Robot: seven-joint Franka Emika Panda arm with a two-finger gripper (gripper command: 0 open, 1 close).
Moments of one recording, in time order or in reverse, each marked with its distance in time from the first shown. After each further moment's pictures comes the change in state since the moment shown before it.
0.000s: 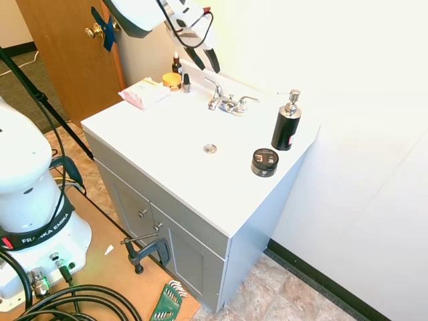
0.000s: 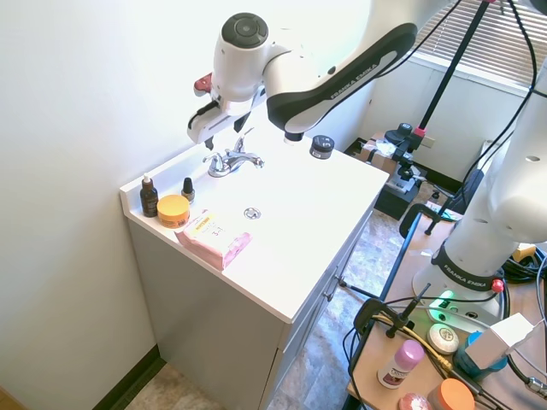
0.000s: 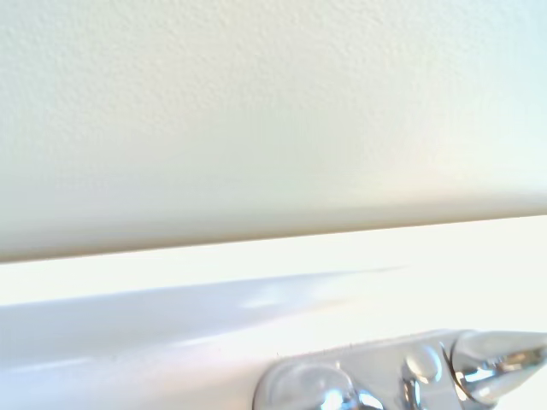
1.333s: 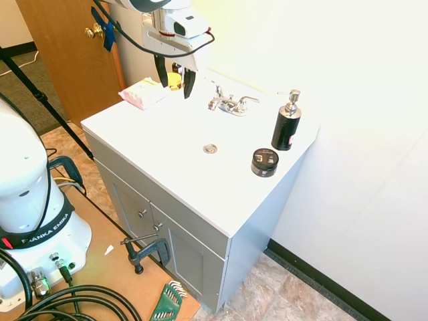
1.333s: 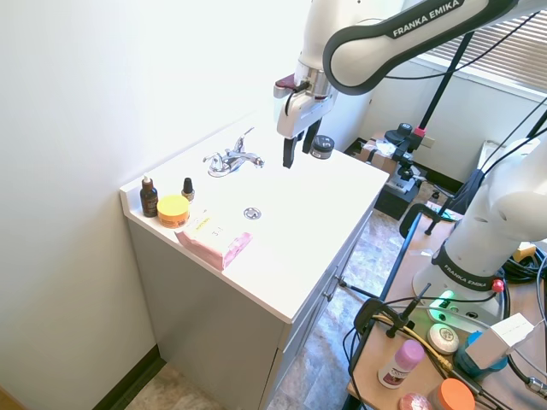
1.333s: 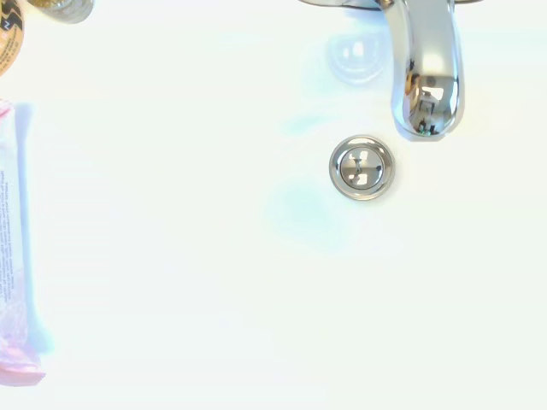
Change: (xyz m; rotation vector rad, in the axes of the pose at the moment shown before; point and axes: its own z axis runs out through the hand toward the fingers) arm 0.035 0.167 -0.065 -0.091 -0.563 -0.144
